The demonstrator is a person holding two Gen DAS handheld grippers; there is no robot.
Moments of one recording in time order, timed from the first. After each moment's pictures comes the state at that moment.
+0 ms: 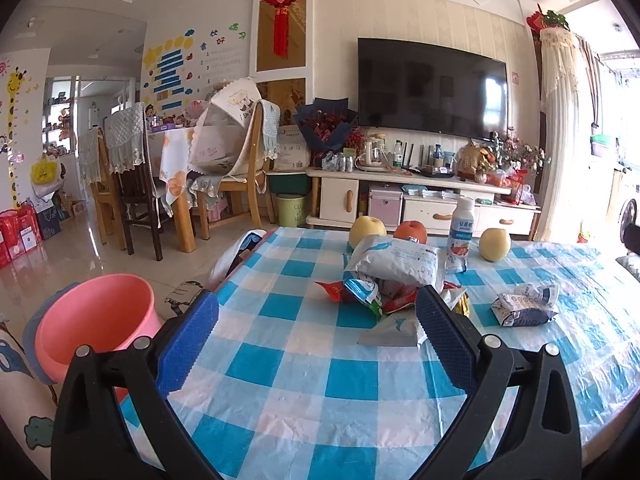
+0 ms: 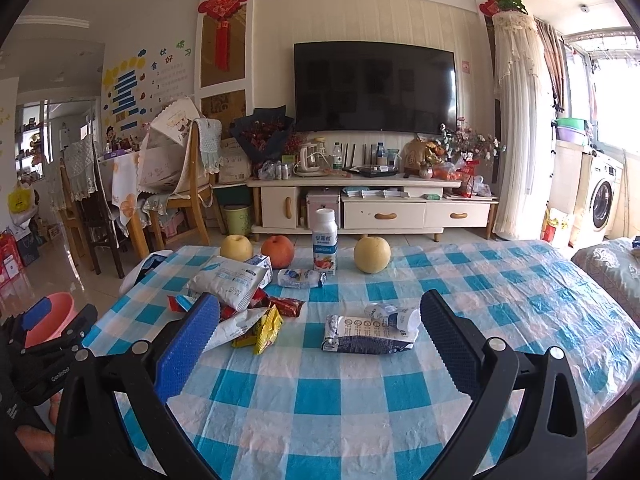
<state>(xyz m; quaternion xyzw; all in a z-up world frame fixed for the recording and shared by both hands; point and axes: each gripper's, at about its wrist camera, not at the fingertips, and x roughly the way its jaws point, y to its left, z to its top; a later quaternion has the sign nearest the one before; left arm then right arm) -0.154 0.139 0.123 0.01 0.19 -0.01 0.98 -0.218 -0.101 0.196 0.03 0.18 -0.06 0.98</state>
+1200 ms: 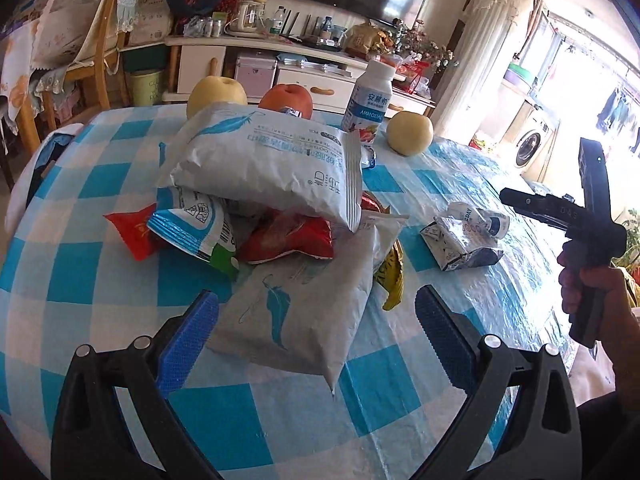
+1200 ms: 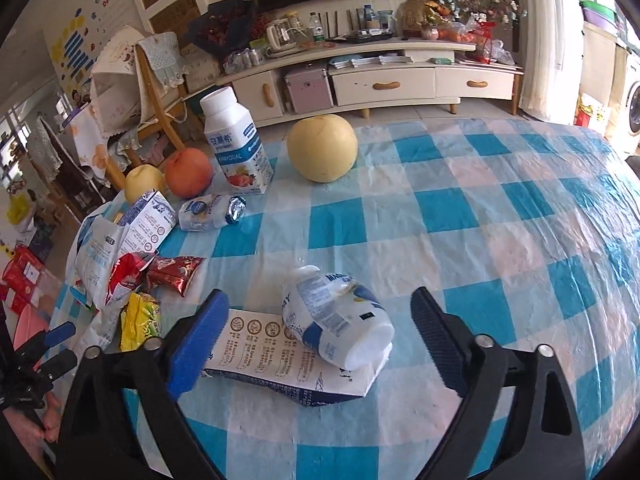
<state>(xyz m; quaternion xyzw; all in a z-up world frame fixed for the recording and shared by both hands) 0.010 0.074 0.041 -0.03 0.42 -0.25 0.87 -0.019 -0.259 0.084 0.13 0.41 0.00 0.90</state>
